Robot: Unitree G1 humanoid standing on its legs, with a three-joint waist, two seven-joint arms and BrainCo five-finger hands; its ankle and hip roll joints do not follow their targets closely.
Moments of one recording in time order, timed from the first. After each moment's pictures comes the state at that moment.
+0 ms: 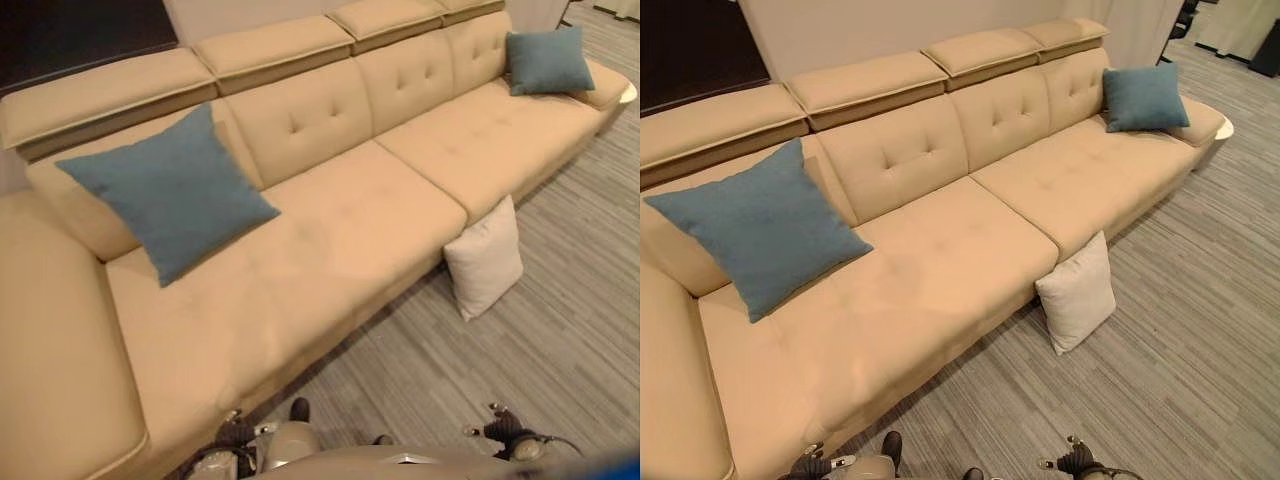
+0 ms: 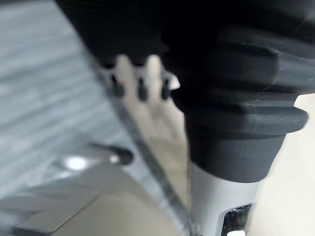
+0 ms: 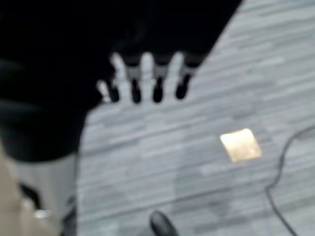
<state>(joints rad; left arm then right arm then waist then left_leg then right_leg) 0.02 0.20 -0.12 1.20 -0.28 -0.12 0.11 -0.04 -0.33 0.26 1.24 -0.10 -0.07 -0.15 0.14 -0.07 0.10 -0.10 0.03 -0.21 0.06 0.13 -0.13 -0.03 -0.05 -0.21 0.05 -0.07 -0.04</state>
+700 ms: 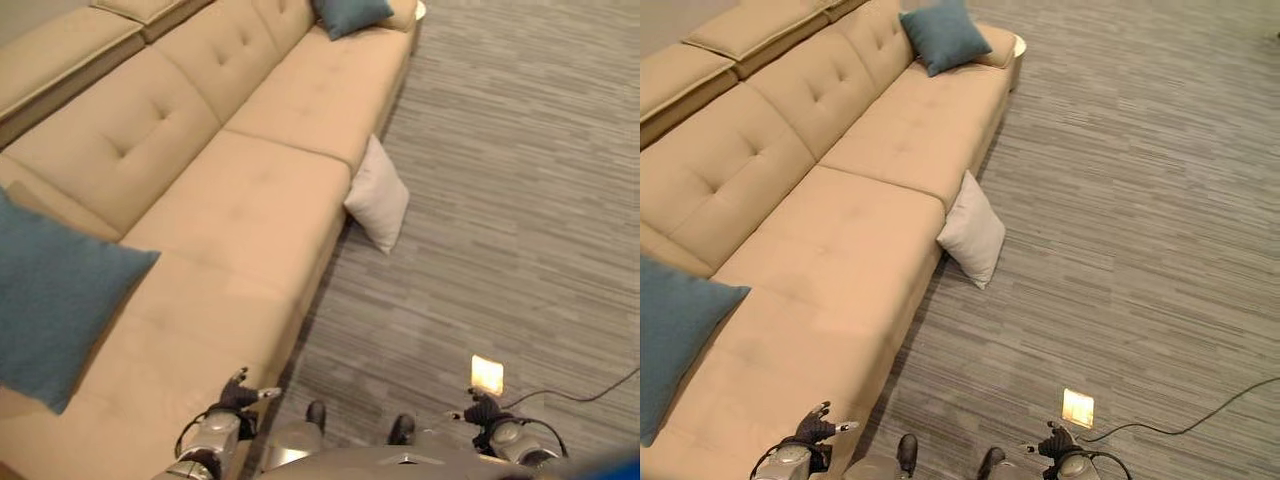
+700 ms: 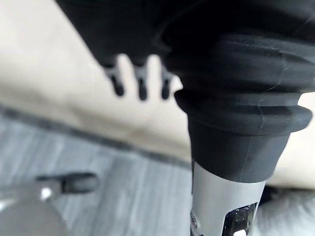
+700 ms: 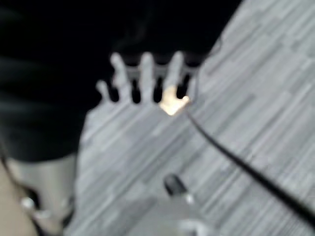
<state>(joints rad) -0.06 0.25 -0.17 1.16 -0.22 -0.12 0.11 -0.12 -0.26 0.28 1.28 -0.10 -0.07 -0.15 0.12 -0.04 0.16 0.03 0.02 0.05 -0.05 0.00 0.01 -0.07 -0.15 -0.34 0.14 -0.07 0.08</state>
